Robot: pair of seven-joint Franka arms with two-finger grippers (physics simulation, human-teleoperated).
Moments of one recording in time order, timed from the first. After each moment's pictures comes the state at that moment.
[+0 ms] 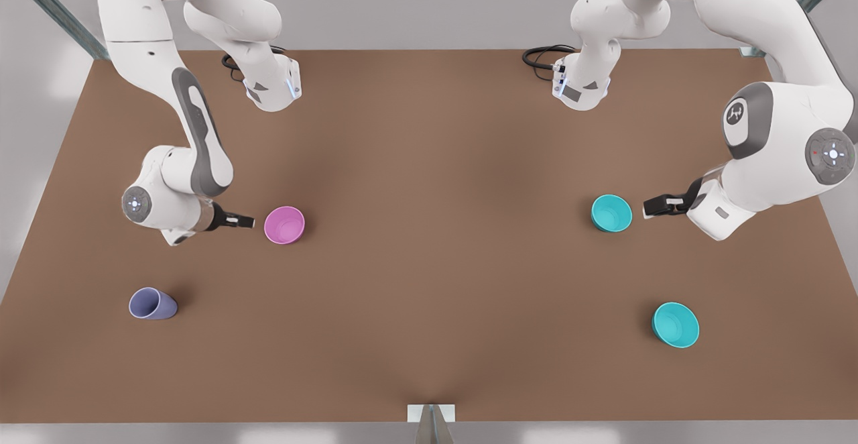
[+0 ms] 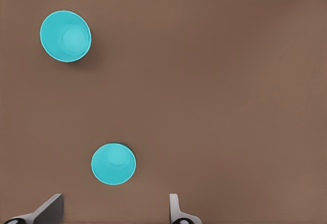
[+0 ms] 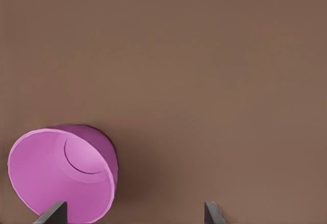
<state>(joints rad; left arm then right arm) -0.06 0.28 0.03 -1.33 -0.10 1.47 -0.09 -0.11 0.29 0.09 -2.14 0.19 2.18 0.04</state>
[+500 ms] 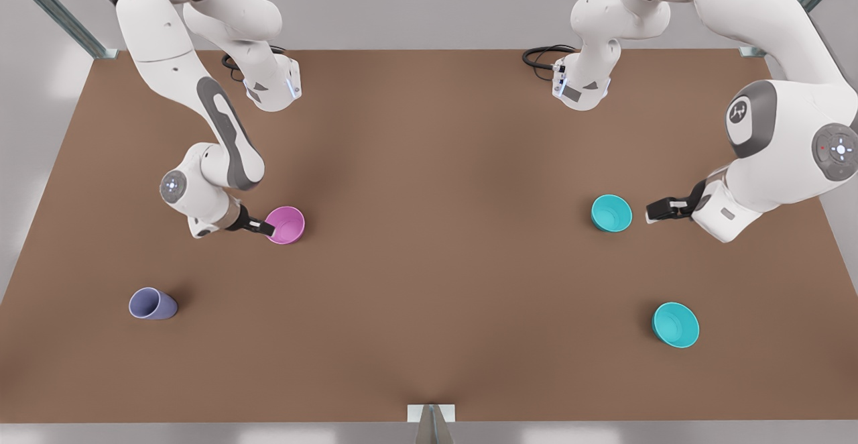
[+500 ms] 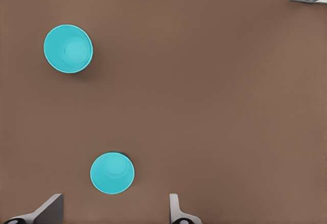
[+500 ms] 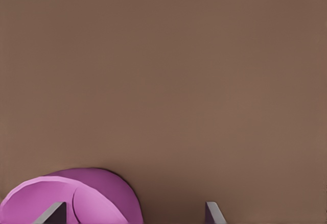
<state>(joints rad) -0.06 0.30 0.03 -1.29 -0.10 1.48 -0.10 -0.09 0.30 0.13 -2.32 0.31 2.58 0.09</state>
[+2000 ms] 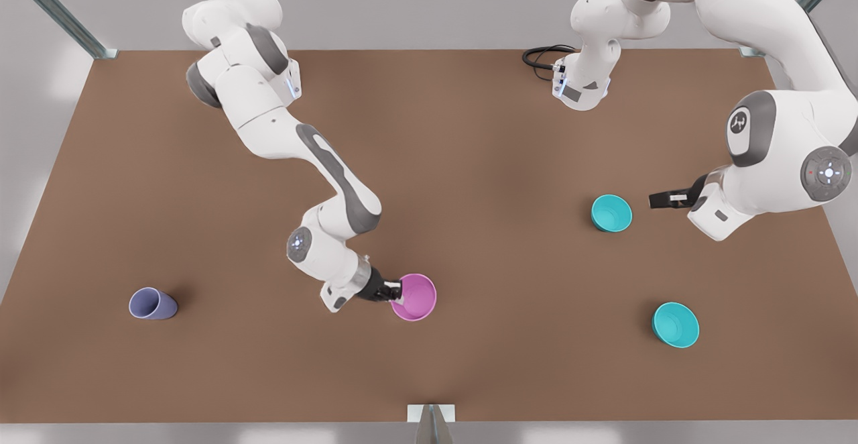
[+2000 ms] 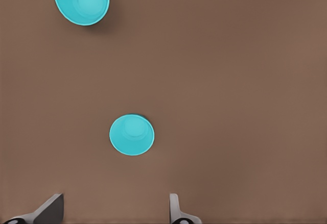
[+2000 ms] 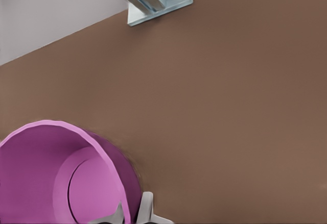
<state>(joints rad) -0.06 0.30 0.05 -1.33 -0.05 1.34 -0.09 0.37 0.94 0.22 -1.21 0.40 2.54 0.19</state>
